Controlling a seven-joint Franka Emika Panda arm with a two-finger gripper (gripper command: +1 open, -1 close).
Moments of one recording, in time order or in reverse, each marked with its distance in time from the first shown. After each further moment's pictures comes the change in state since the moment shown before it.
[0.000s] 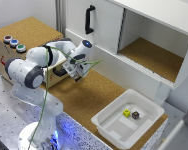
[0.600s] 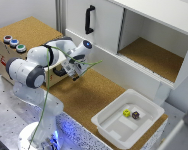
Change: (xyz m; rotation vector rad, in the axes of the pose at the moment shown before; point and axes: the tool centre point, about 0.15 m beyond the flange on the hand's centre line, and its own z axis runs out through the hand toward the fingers) arm -0.011 -0.006 0.016 0.075 -0.084 0.095
